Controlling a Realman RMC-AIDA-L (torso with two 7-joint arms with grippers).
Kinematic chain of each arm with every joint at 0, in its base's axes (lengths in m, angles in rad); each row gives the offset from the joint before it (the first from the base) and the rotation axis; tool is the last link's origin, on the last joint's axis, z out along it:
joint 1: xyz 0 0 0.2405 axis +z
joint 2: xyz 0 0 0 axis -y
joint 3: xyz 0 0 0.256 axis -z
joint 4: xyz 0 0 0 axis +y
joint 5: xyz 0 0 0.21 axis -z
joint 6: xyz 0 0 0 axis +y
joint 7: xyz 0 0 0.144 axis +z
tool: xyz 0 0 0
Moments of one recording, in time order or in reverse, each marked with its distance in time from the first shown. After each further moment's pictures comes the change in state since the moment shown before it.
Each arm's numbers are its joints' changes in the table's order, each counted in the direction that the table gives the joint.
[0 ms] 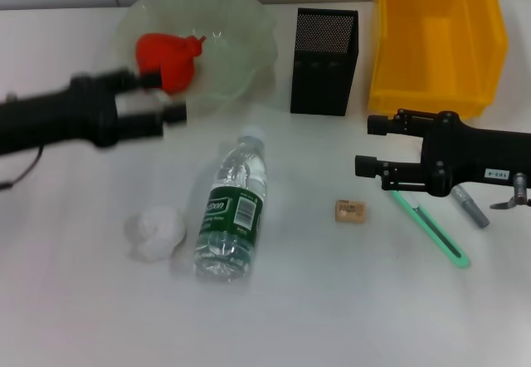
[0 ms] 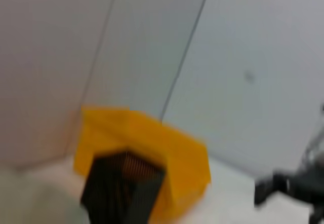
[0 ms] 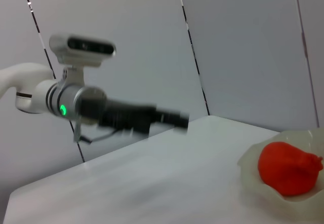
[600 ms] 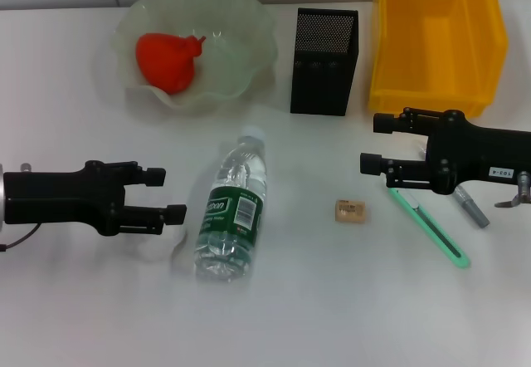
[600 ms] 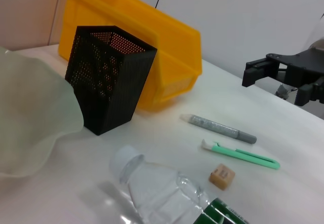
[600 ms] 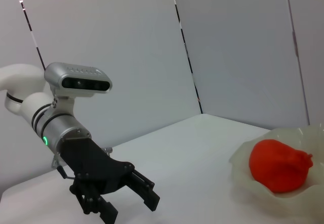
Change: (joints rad) left arm 0.001 0.015 0.006 -0.001 -0.282 -0.005 -0.027; right arm -0.004 0.006 -0.002 0.001 -0.001 0.011 0.002
